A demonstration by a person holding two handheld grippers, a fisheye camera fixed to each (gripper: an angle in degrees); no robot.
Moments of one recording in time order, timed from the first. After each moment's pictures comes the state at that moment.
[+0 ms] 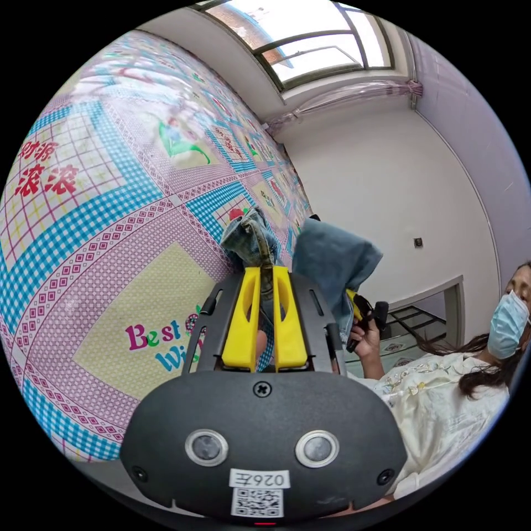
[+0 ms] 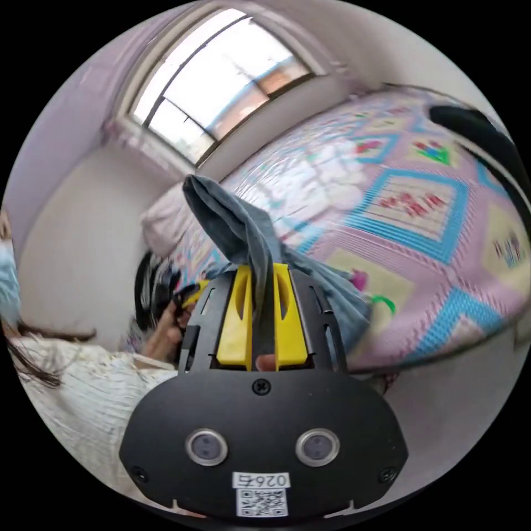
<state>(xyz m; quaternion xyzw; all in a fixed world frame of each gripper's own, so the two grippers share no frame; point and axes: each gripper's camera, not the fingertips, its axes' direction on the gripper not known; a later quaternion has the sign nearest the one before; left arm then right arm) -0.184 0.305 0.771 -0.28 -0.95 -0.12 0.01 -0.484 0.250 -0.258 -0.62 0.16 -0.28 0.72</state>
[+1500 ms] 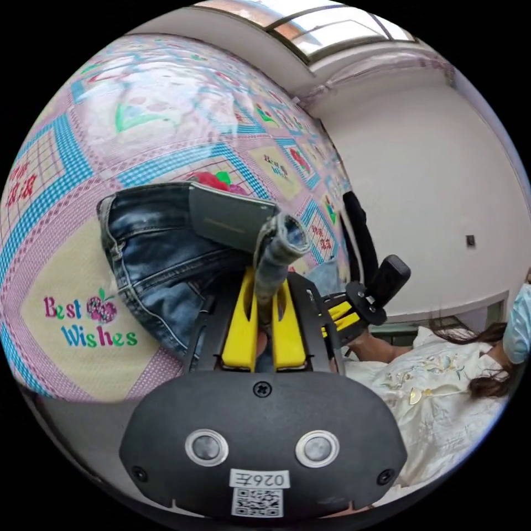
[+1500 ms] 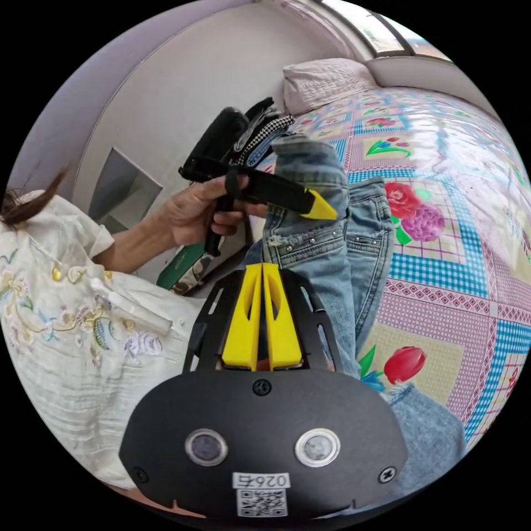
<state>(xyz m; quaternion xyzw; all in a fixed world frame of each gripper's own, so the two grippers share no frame) -0.326 0.498 0.649 -0.26 -0.95 -0.13 -0.14 -0.330 0.390 -0.140 -0.87 -0.16 -0.29 0.37</state>
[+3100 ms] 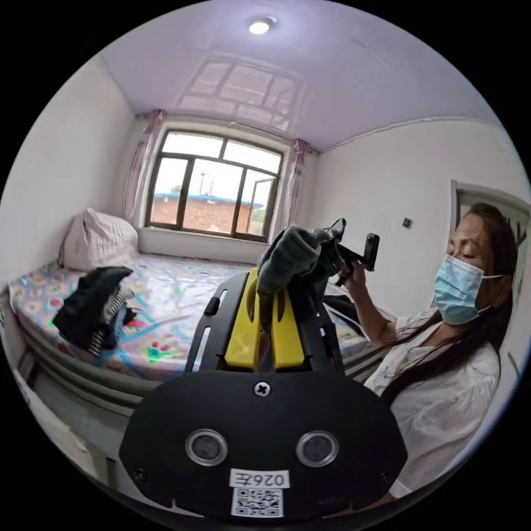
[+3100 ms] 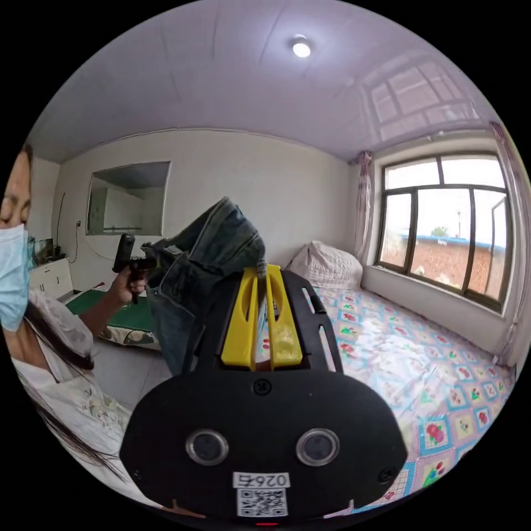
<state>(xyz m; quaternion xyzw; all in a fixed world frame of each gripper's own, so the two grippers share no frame) -0.358 1.215 1.019 -0.55 -0.77 0.31 -0.10 -0.858 0.266 -0.409 -0.53 -0.42 -0.48 0.56</state>
